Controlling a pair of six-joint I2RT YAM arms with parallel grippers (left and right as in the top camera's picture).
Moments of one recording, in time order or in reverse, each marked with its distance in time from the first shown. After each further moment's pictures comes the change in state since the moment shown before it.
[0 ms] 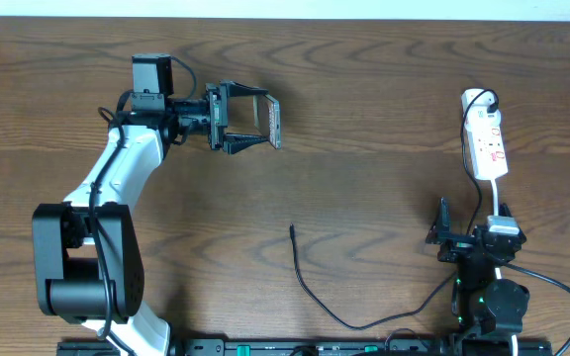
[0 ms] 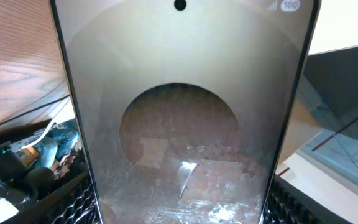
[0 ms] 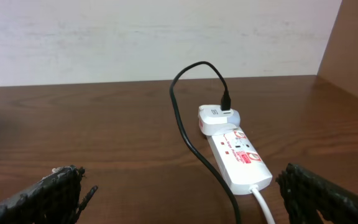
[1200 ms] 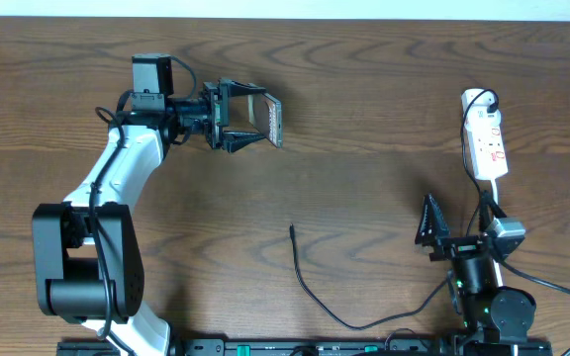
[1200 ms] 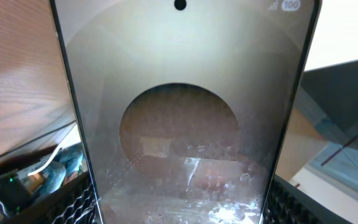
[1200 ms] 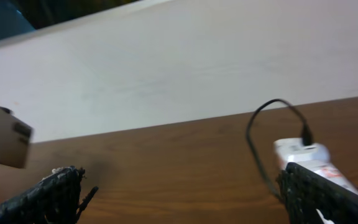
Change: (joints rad) left arm 0.000 0.000 0.000 0.000 -0.091 0.048; right arm 0.000 0.000 0.004 0.170 -0.246 0.257
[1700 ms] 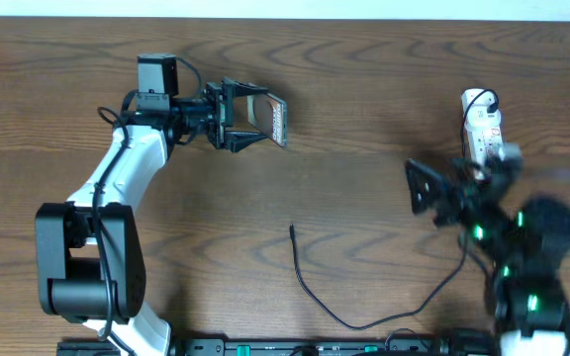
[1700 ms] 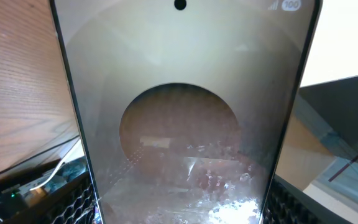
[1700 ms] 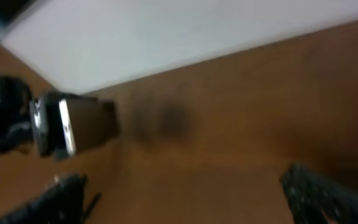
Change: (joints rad) left arm -0.026 0.000 0.000 0.000 -0.078 0.000; right arm 0.002 0.727 0.641 -0.359 -0.337 0.082
